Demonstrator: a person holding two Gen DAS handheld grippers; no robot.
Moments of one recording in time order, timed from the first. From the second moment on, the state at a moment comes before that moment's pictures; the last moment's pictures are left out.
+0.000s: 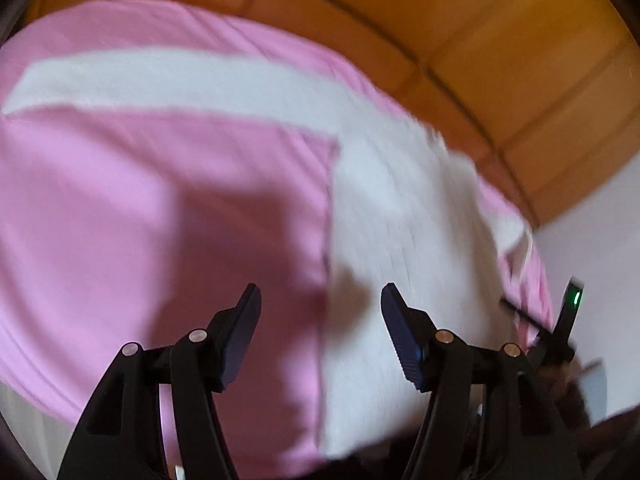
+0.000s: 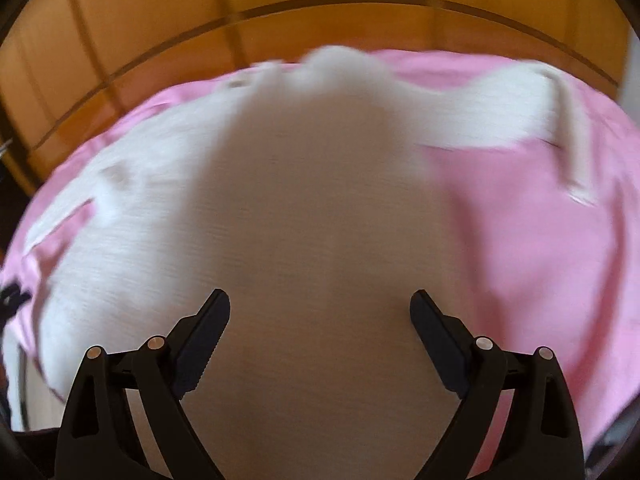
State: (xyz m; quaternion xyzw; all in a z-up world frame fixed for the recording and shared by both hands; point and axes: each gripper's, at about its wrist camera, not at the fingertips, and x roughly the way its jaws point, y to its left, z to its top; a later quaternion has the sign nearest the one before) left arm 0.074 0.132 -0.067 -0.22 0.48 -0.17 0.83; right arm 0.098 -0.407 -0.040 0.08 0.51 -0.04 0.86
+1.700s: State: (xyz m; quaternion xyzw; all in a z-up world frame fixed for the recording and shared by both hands) left arm 0.139 -0.082 -0.042 -0.07 0.48 -0.28 0.83; right arm 0.145 -0.695 0.076 0.01 0.35 -0.36 0.87
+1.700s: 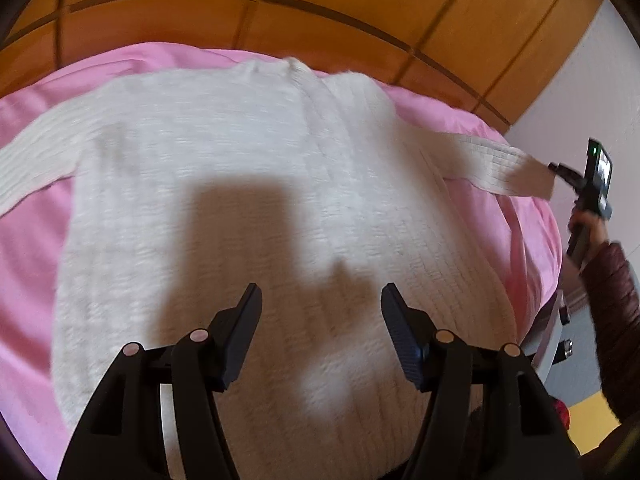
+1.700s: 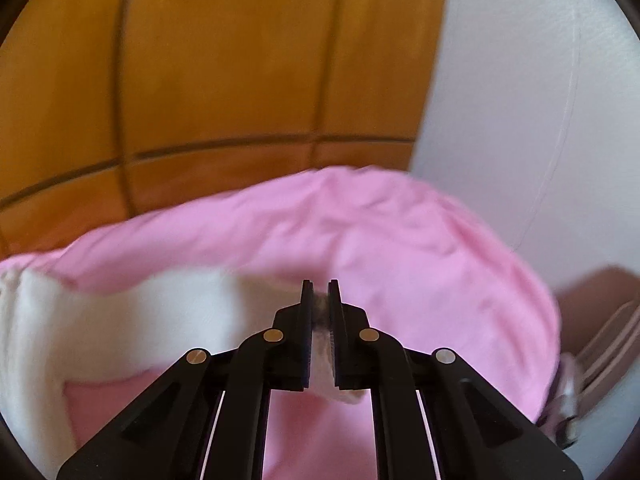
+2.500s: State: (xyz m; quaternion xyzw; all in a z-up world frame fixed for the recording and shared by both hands) left arm 0.138 -0.099 -0.056 -0.07 0.50 -0.28 0.82; right arm 0.100 -0.694 -0.072 0.43 0.40 -0.23 0.77
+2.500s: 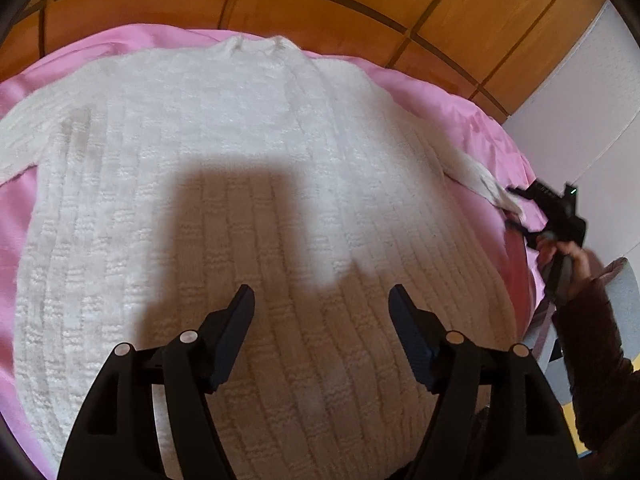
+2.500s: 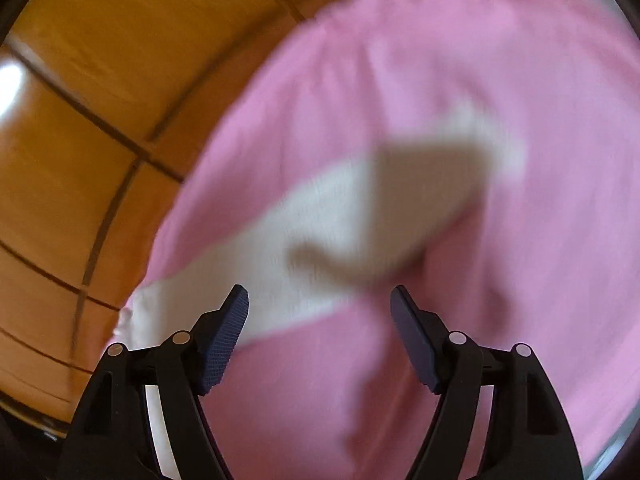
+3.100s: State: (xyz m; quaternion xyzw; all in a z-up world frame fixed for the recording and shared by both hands) left arm 0.144 -0.049 -0.075 -0.11 0.51 -0.17 0.84; right arm 0.161 -0.751 -0.047 0.26 0.41 -0.35 0.80
